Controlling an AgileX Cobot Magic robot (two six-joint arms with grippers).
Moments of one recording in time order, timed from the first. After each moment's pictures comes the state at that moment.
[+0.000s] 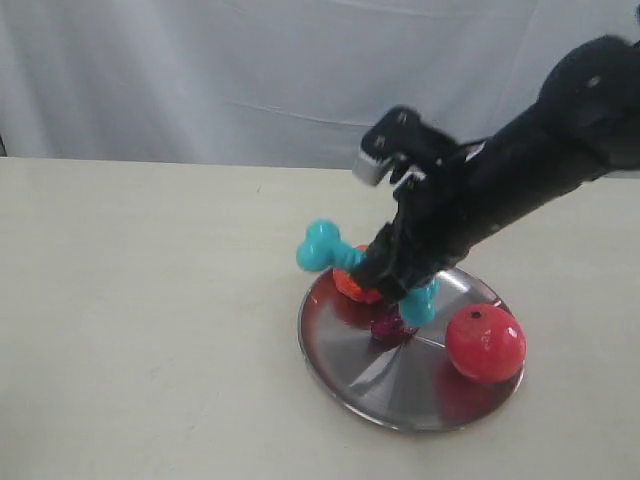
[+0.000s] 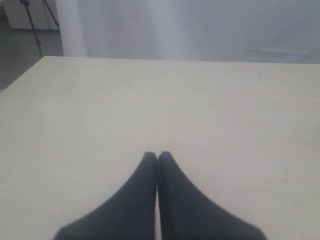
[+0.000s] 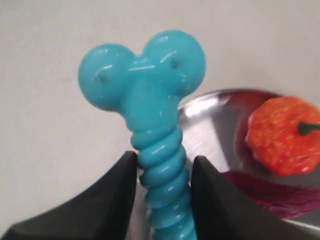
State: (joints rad) left arm 0.07 0.00 0.00 -0.02 0.35 0.02; right arm 0.00 1.60 -1.16 0.59 0.79 -0.97
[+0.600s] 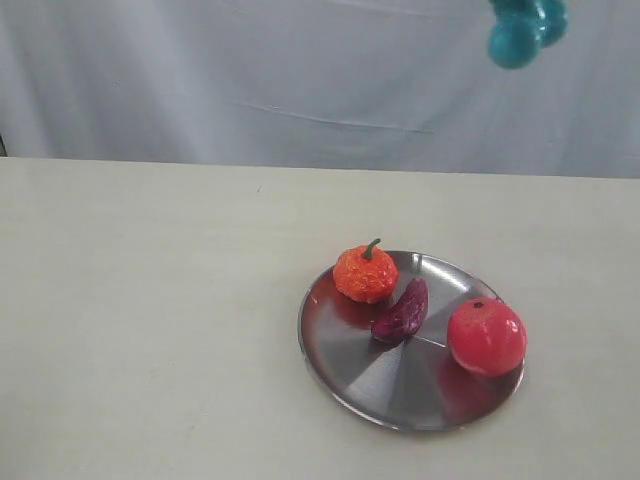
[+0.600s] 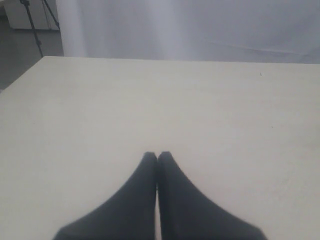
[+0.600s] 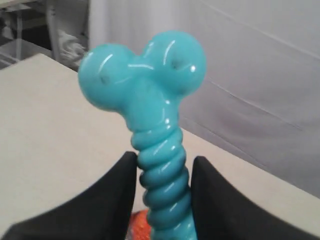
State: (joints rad) left arm 0.07 0.00 0.00 -0.02 0.35 0.02; right arm 0.00 1.19 -1.36 0.15 0.65 -0.22
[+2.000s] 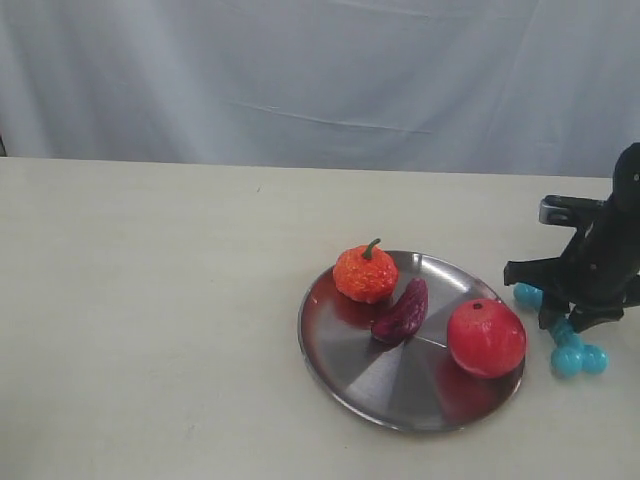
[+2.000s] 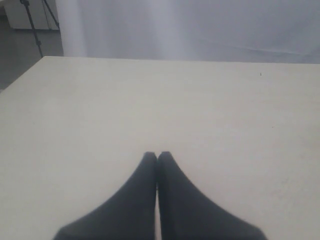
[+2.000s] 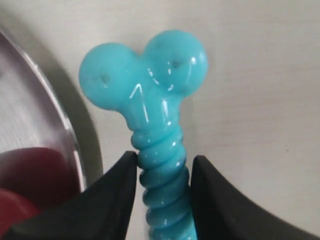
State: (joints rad) left arm 0.07 0.00 0.00 -0.02 0.35 0.02; right arm -0.41 1.96 -1.17 0.00 0.69 0.13
